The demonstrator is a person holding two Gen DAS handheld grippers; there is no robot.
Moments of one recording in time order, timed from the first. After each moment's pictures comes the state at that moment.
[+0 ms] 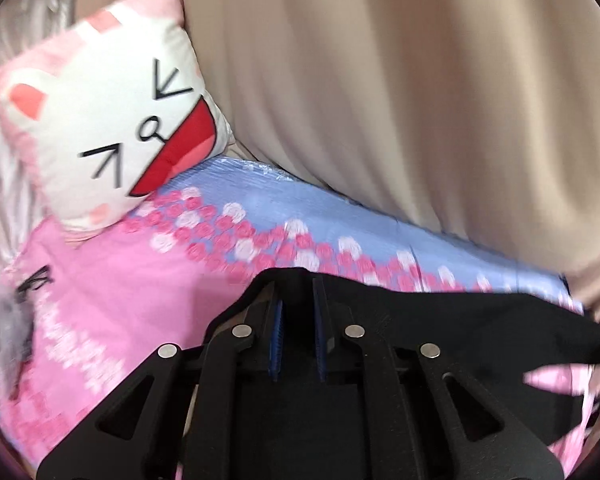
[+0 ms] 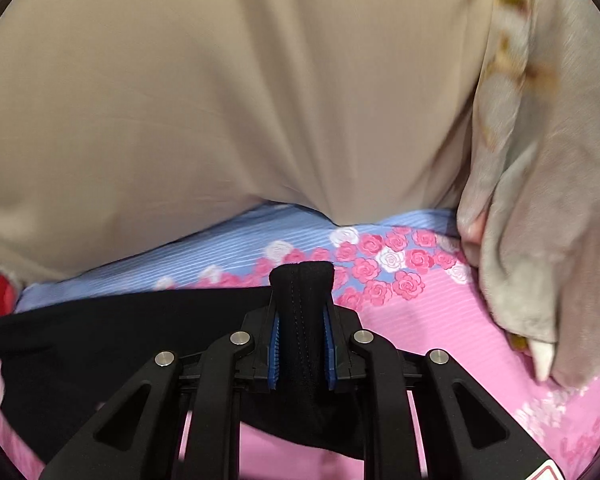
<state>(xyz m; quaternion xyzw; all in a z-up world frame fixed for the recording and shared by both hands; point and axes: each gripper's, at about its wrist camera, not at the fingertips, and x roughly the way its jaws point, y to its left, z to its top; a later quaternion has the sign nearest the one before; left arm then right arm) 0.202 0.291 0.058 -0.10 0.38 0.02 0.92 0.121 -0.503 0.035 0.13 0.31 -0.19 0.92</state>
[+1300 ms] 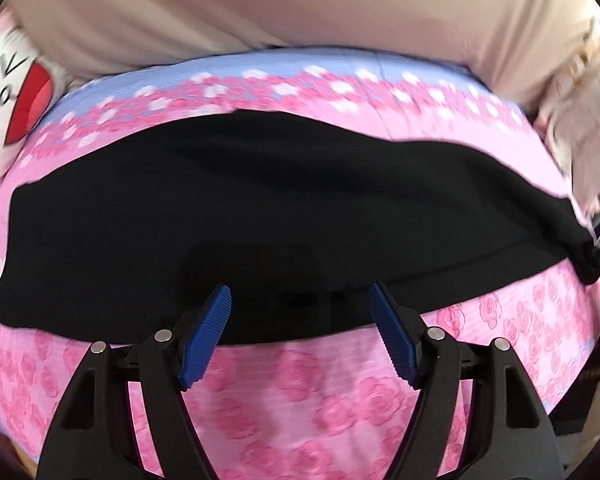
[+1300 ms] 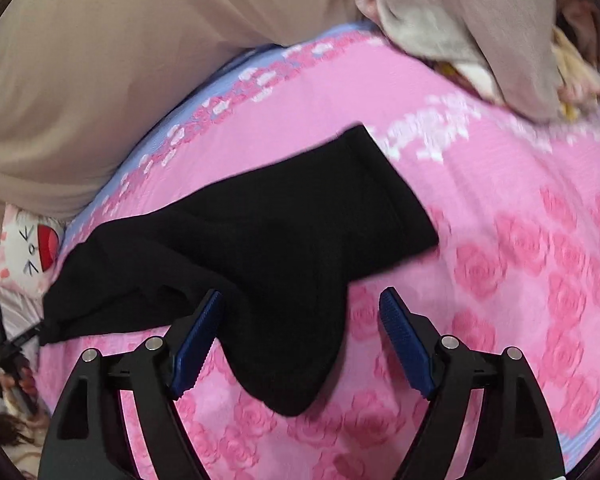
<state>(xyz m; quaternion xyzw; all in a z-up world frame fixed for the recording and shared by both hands) 0.070 0.028 -0.060 0.04 0.48 -0.14 0.86 -0.104 -0.502 -0.088 0.29 0.42 -0.12 0.85</state>
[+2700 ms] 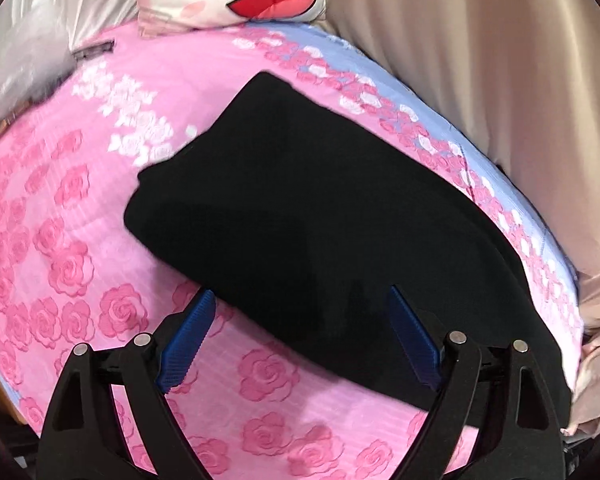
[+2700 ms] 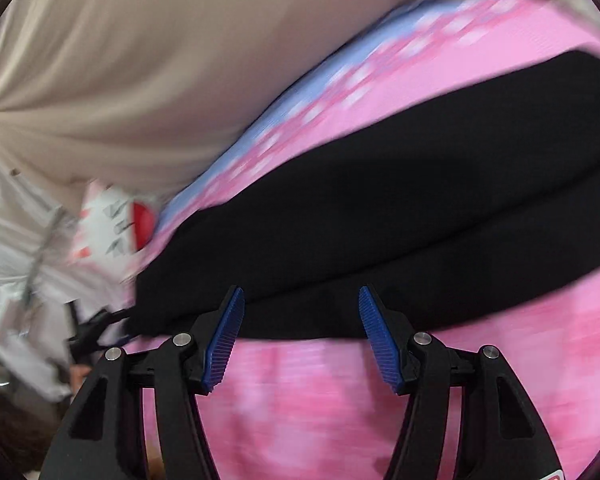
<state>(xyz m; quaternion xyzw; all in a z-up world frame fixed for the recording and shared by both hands) 0.075 0.266 -0.089 -0.26 0.45 0.10 0.85 0.000 -0.294 -0.088 0.34 0.40 0.09 0.85</state>
